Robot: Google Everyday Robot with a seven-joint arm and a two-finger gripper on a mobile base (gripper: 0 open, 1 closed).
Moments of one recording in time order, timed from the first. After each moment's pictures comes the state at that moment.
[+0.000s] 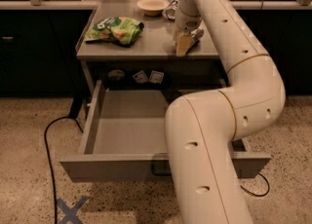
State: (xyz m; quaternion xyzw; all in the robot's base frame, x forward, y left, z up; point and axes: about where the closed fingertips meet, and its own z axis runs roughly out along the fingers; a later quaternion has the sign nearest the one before) arm 0.816 -0.096 0.832 -0.73 0.65 -0.06 0.17
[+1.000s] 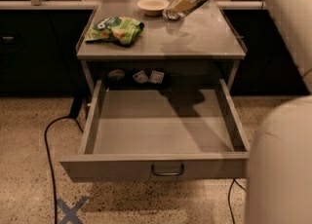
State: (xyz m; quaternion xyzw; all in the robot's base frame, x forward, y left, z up) arm 0.767 -0.066 0.990 -0.68 0.61 -0.07 0.39
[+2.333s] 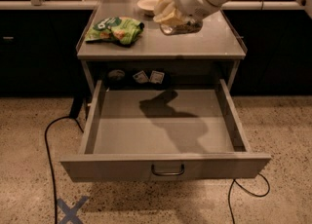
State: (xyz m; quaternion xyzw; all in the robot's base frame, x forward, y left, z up) arm 0.633 -0.020 1.013 -0.70 0.55 -0.04 0.45
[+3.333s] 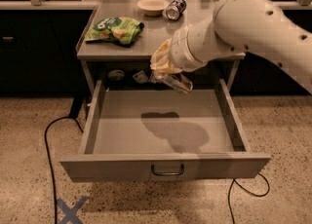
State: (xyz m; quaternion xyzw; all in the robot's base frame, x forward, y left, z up) arm 0.606 -0.010 0.895 -0.68 0.60 0.01 0.42
